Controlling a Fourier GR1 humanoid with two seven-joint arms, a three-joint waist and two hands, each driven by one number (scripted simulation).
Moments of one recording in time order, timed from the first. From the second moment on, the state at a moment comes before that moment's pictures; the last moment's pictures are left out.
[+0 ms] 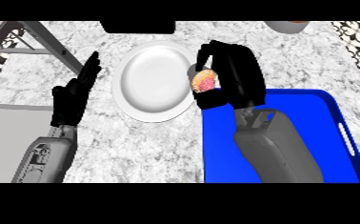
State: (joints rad) left arm -0.26 0.22 -0.03 -1.39 -0.04 0.07 0.08; right arm -0.60 -0.04 0.31 -1.59 0.91 0.02 0.49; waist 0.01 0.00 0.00
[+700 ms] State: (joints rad) left arm -0.31 0.20 -0.04 -1.37 -0.06 0.05 0.08; right arm -0.98 0.00 0.54 -0.90 0.72 -0.26 0.55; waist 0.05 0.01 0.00
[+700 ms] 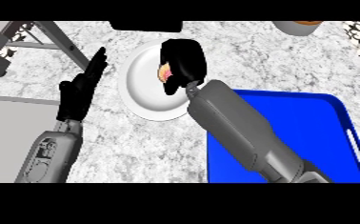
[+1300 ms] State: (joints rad) left arm -0.34 0.18 -0.06 -1.38 -0.07 0.04 0.10; right arm -1.02 0.00 0.64 -0.67 0.35 -0.45 0.48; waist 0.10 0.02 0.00
